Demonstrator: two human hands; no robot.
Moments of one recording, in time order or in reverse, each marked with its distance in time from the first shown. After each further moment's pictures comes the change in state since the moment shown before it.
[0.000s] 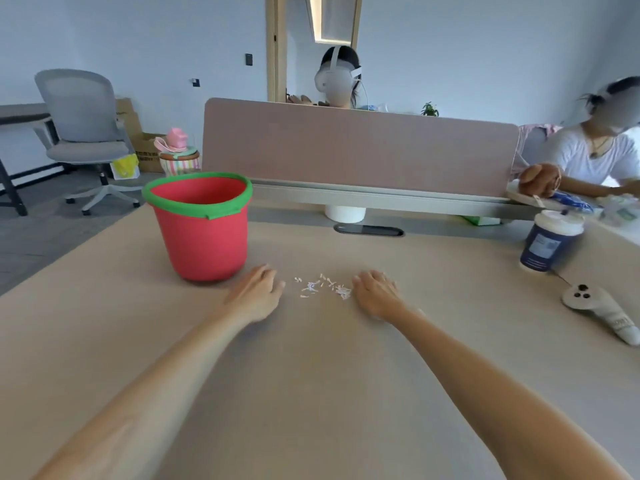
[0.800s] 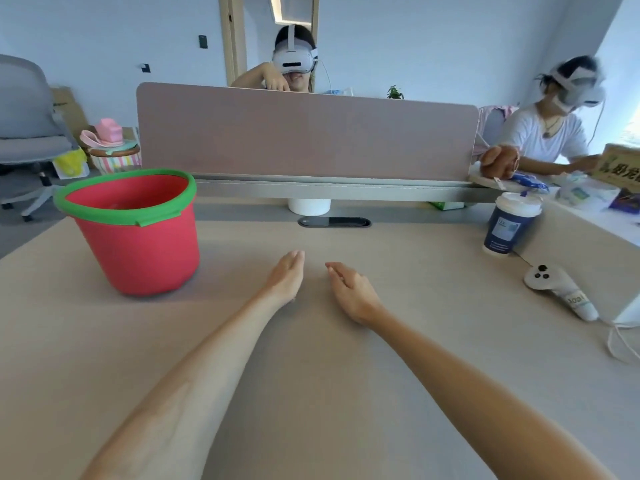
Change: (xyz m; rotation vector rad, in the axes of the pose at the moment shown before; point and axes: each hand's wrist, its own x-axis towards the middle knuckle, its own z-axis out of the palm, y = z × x) left_hand 0.054 0.109 0.034 -0.571 -0.081 -0.066; right_hand -0.012 0.016 -0.010 0.449 0.162 -0.068
